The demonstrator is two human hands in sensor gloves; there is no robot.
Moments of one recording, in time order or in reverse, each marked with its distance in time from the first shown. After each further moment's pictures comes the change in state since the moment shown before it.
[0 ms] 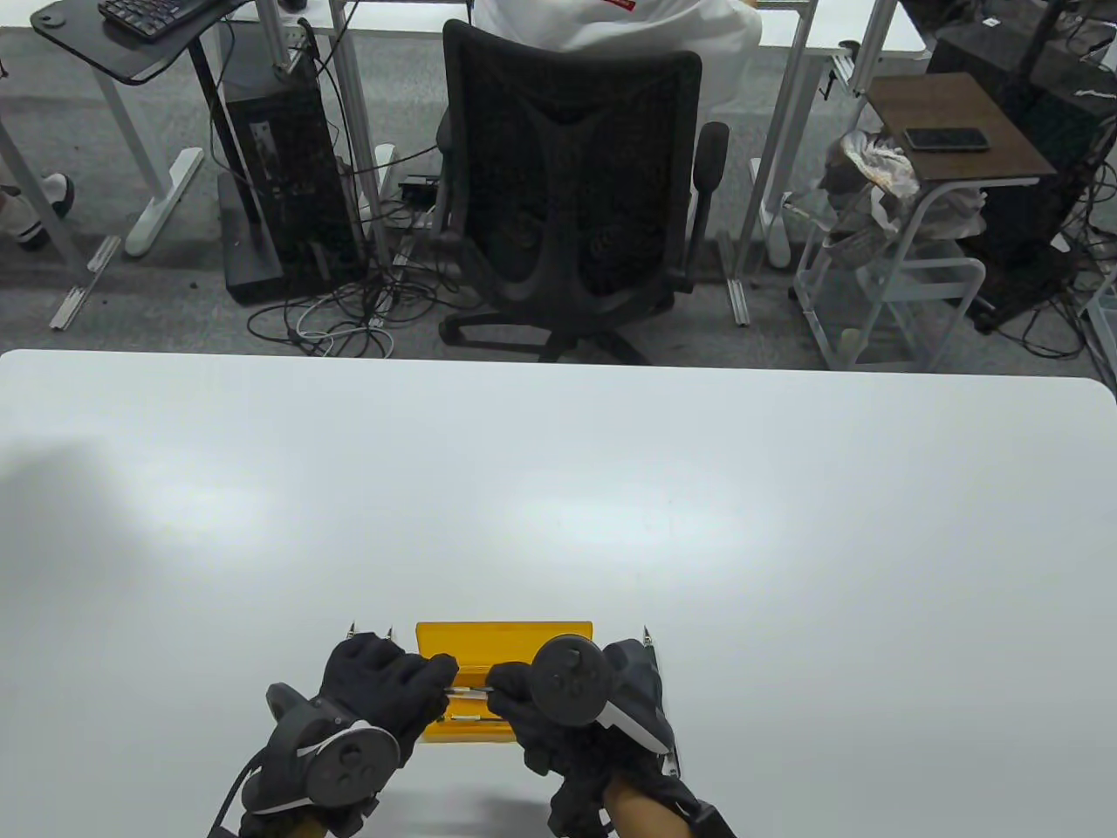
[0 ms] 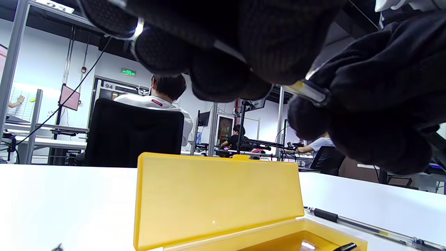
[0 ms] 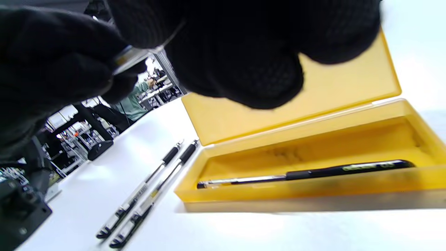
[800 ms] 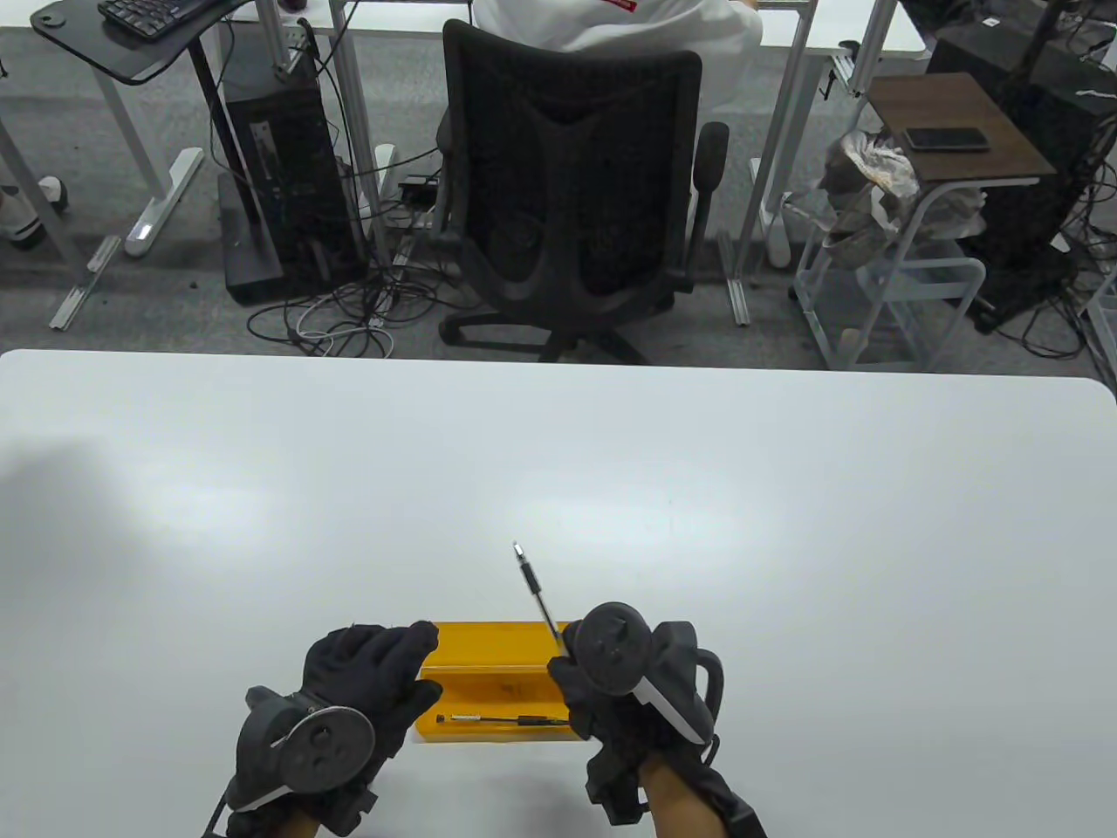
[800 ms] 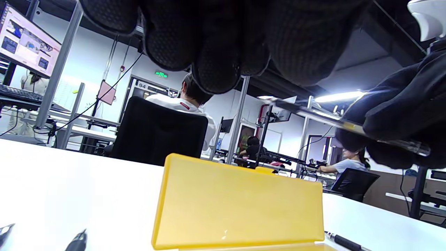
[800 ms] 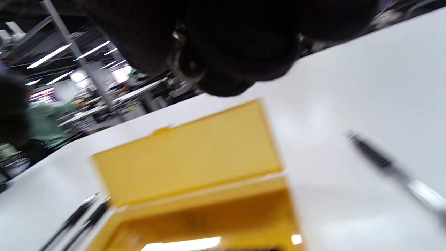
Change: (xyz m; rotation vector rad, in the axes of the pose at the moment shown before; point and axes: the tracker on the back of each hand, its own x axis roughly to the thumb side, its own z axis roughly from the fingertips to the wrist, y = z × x) left_hand -0.018 0.000 0.005 0.028 0.140 0.075; right_hand -0.029 -0.052 0.012 -0.187 0.310 0.137
